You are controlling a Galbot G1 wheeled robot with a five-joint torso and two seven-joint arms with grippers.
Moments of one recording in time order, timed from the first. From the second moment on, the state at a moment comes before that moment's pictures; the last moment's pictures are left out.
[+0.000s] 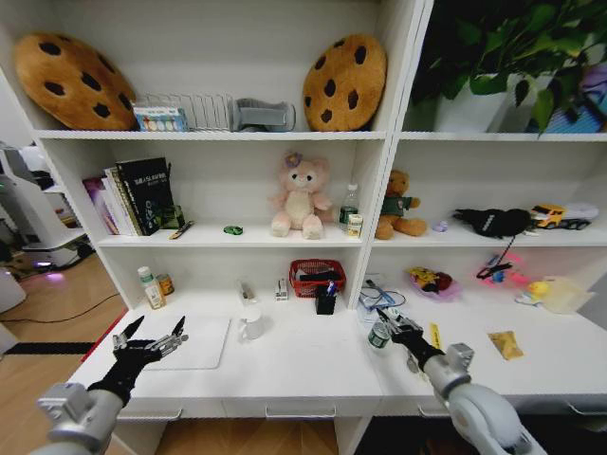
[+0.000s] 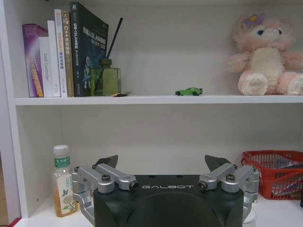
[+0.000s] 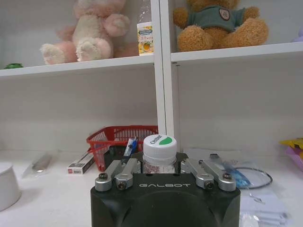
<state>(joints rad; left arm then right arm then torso) 1.91 -1.06 -0.98 -2.43 -0.67 0.21 -0.09 -1.80 1.03 0.83 2.21 0.66 -0.13 -0.12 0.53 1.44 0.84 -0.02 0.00</state>
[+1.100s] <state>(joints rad) 1.91 -1.06 -0.98 -2.43 -0.67 0.21 -0.09 -1.68 1.25 0.80 0.91 0.27 0.81 -0.75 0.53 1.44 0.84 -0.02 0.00</state>
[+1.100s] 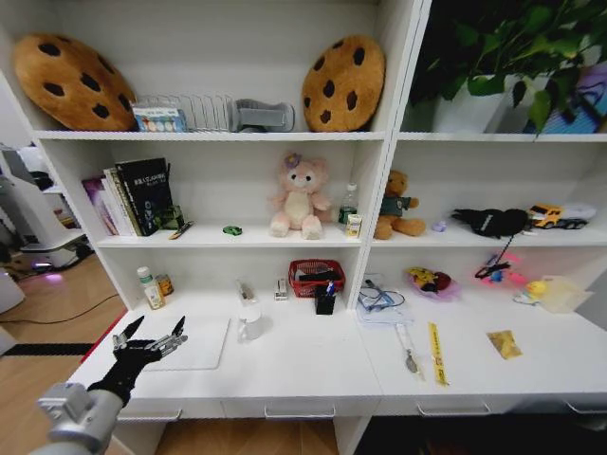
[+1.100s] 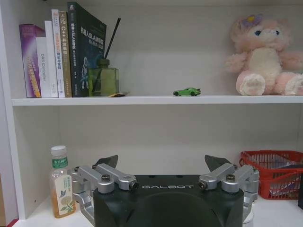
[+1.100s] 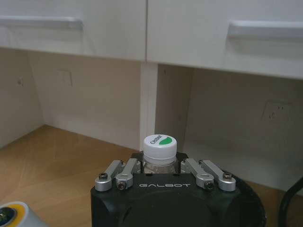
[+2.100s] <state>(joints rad) 1.91 -1.06 -0.98 -2.43 -0.67 0.21 -0.09 -1.38 1.25 0.80 0.66 0.18 0.27 -0.31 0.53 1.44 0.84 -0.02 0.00</state>
